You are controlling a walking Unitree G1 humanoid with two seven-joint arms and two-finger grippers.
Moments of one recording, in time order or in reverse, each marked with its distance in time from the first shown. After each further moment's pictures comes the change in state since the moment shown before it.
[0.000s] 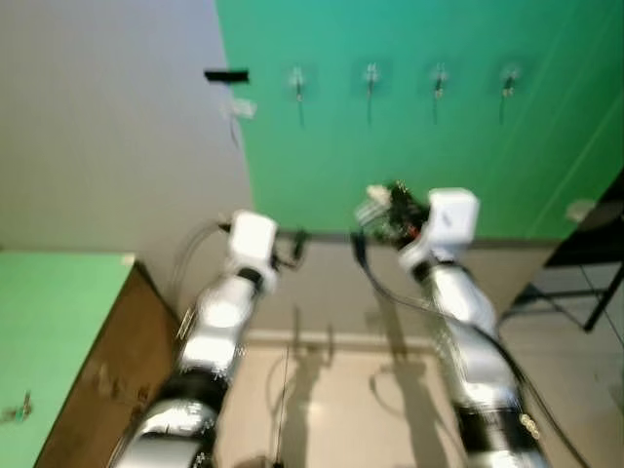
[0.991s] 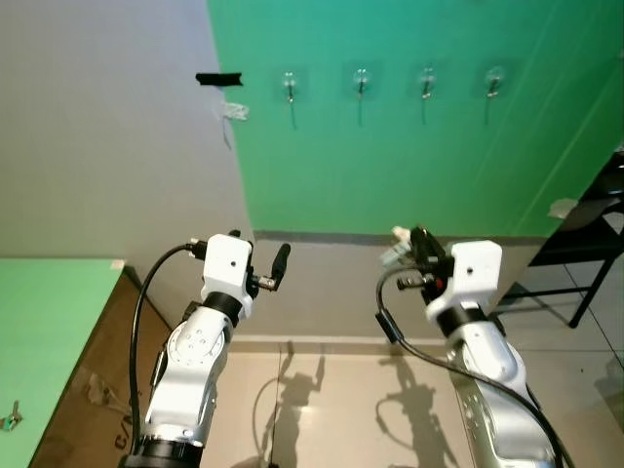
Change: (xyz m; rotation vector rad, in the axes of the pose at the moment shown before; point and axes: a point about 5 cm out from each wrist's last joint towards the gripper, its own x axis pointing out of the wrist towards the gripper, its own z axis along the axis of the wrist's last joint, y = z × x) left arm -0.048 -0.005 0.005 -0.020 0.030 0.013; right arm -0.041 -0.002 -0.008 -0.014 0.076 -0.010
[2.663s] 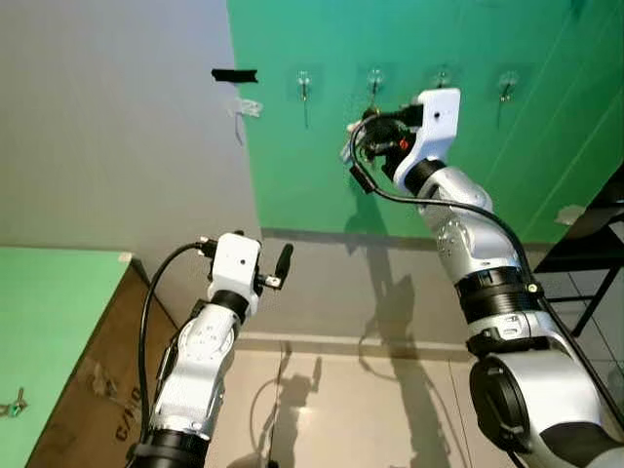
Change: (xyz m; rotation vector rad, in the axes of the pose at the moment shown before) left arm 0.008 -0.005 -0.006 0.034 0.023 0.016; right arm 0.135 0.007 0.087 0.083 -0.062 0.283
